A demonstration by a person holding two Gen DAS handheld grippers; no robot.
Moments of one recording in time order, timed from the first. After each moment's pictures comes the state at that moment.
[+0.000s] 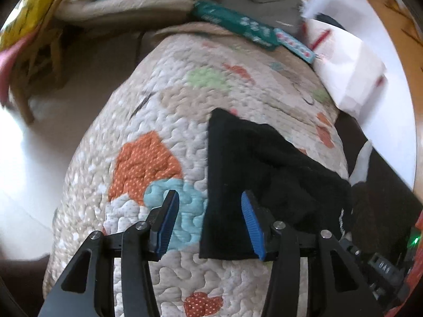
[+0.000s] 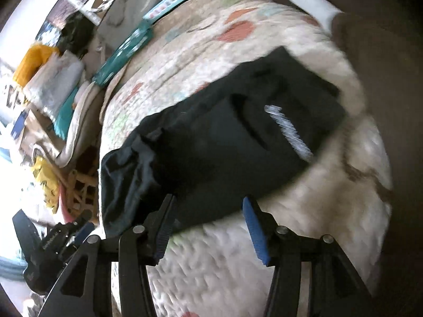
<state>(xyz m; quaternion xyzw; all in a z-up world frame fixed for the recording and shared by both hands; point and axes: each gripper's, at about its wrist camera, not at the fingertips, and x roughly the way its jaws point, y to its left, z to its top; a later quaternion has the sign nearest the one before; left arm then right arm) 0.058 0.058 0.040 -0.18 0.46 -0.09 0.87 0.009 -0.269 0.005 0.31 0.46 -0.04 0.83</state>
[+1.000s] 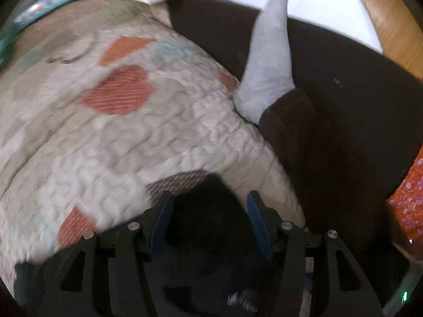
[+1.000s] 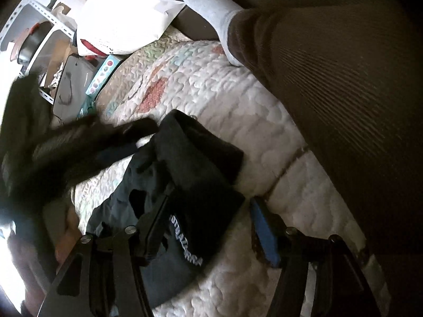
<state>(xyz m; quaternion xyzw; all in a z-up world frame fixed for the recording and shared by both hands) 0.186 -0.324 0.028 0.11 0.52 -0.44 0.73 0.023 -0.368 -0.029 0.39 0.35 -0.16 0.84</state>
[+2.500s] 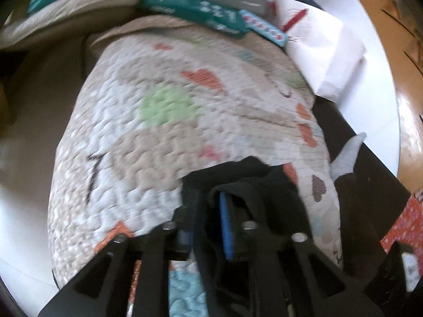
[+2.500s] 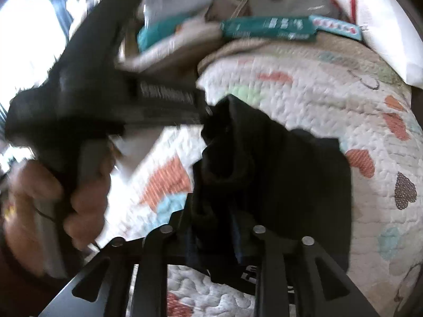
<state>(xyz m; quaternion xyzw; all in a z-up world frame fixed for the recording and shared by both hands) 0.184 0.066 0.037 -0.16 0.50 -0.22 0.82 0.100 -0.073 0.017 0.00 0.45 0.19 0.87</state>
